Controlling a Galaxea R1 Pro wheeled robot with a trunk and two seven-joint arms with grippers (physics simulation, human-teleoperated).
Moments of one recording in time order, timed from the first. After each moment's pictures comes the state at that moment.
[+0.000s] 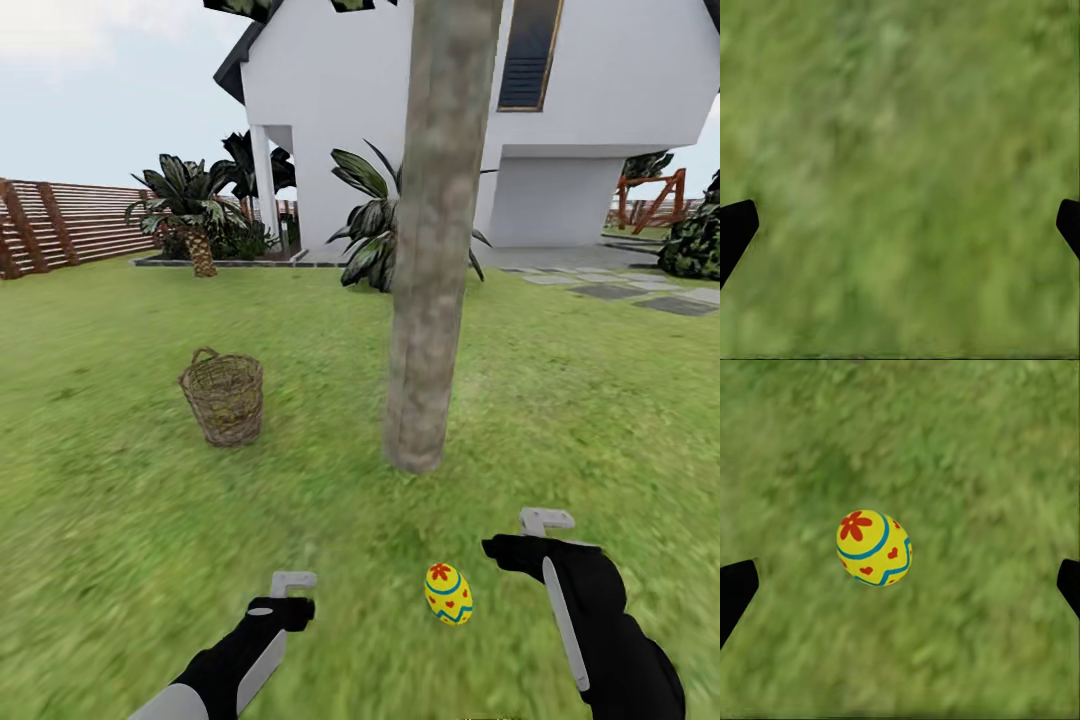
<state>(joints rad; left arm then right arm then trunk) -0.54 -0.07 -0.46 -0.48 0.43 0.22 0.29 -0.31 0.02 -0.13 -1.57 0.09 1.04 0.06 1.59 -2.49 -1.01</state>
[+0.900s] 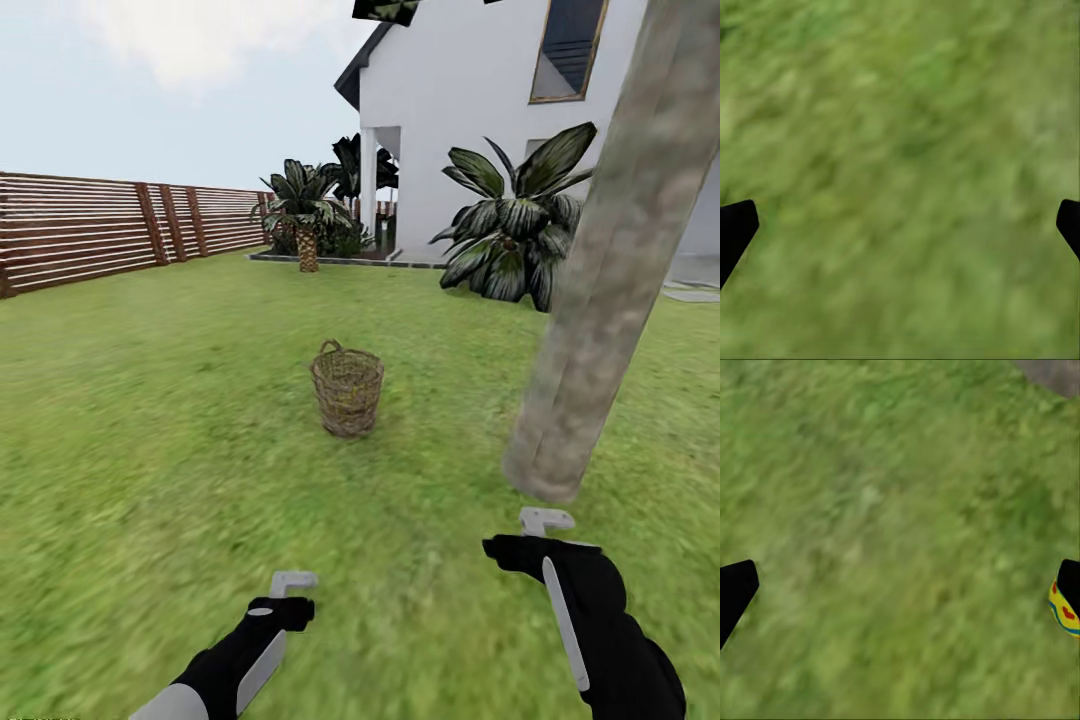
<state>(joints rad) -0.54 -0.07 -0.46 -0.48 0.43 0.22 0.29 -0.31 0.02 -0.13 -1.57 0.09 1.04 0.06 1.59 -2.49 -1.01</state>
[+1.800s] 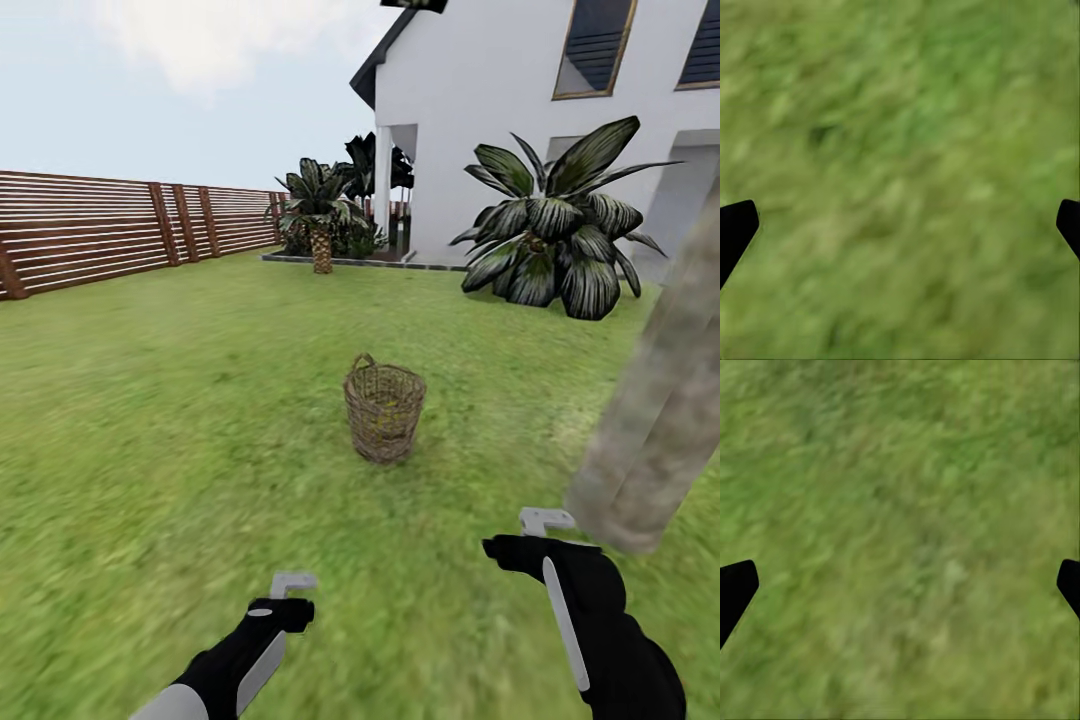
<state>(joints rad) -0.54 -0.07 -0.46 -0.48 0.43 0.22 0.29 -0.31 0.02 -0.13 -1.57 0.09 1.04 0.06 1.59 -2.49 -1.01</state>
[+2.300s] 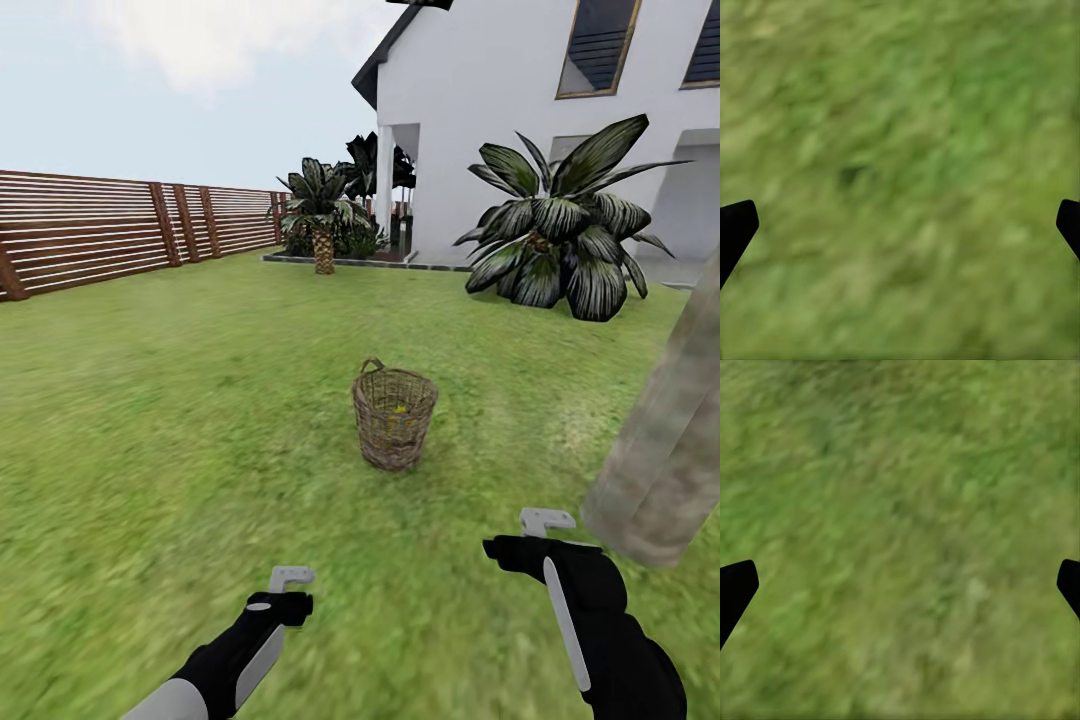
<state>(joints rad) -0.55 -0.07 -0.46 -0.49 0.43 0.22 0.28 -0.31 0.02 -0.13 -1.57 0.09 1.04 0.06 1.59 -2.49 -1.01</state>
